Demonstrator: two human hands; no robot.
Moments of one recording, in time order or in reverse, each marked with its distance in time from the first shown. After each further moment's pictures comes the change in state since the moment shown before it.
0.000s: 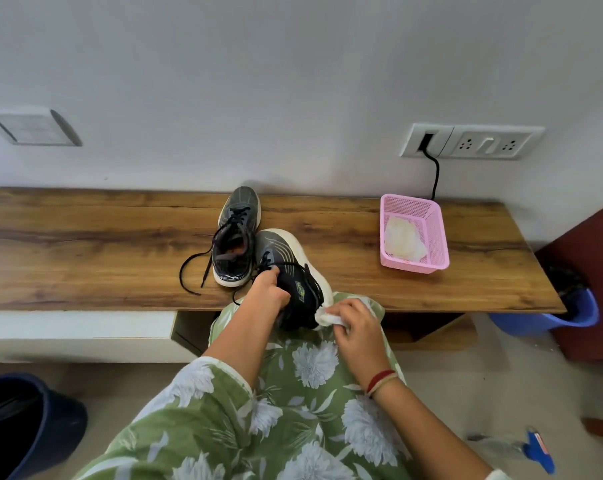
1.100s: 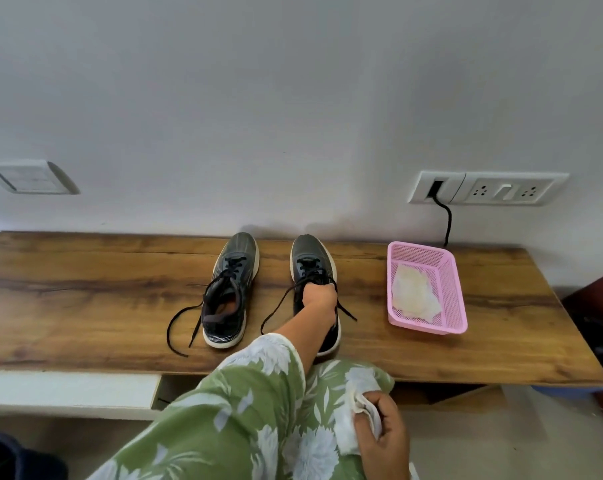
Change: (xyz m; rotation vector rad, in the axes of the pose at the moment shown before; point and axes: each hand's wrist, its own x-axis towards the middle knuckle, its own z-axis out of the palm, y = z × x) left_hand 0.067 -0.016 0.122 0.692 0.101 0.427; right_hand -0.010 0.037 0.006 0.521 0.190 0.425
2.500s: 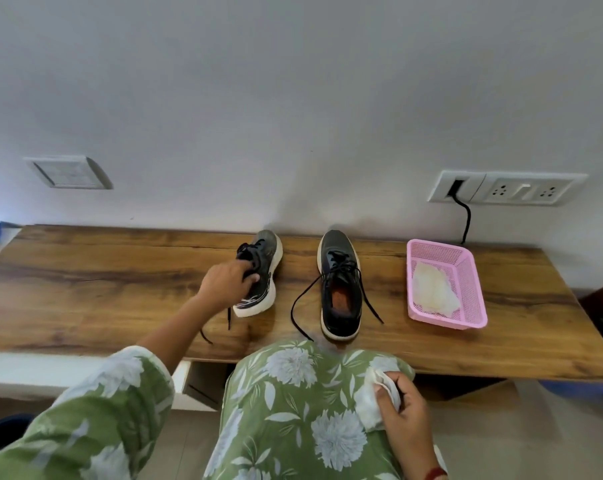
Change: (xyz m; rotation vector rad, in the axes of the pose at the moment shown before) left_hand 0.023 0.034 -0.224 1.339 0.155 0.857; right_hand 0.001 -0.022 0.004 -0.102 -0.084 0.054
